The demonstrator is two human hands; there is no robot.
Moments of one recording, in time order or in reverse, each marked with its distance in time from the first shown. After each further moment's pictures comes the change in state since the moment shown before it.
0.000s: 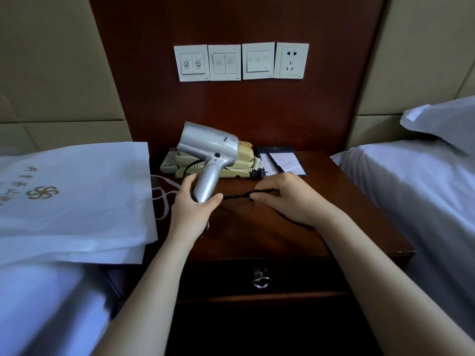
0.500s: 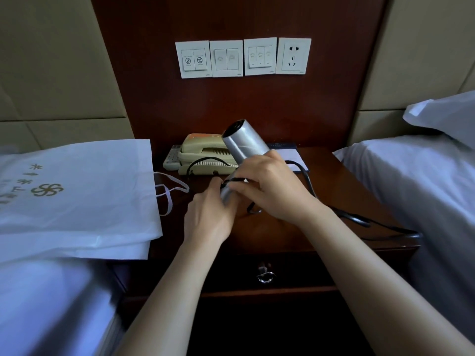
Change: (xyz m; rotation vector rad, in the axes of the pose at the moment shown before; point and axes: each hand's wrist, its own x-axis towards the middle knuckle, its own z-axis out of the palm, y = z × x) left_hand -0.021 0.017 0.015 0.531 0.022 0.174; right_hand 0.018 -0.039 0.014 -0.265 0.245 -0.274
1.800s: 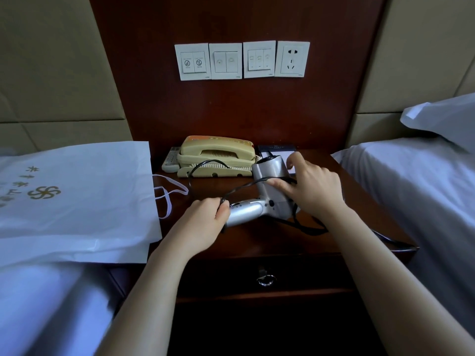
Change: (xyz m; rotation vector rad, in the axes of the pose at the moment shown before) left_hand 0.006 -0.022 -0.020 0.030 -0.369 0.197; right_hand -0.040 0.059 -0.006 -0.420 0.007 0.478
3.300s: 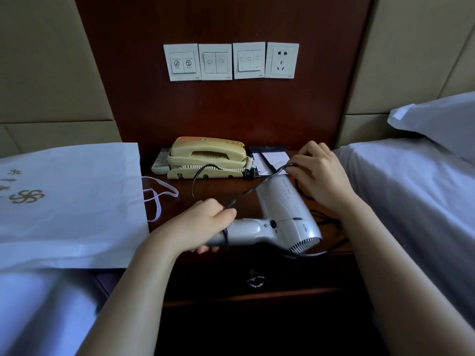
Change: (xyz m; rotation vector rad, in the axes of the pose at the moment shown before) left_hand 0.000 0.023 -0.010 -0.144 -0.292 -0.063; right_hand 0.008 0.038 -0.013 0.220 0.065 -0.110
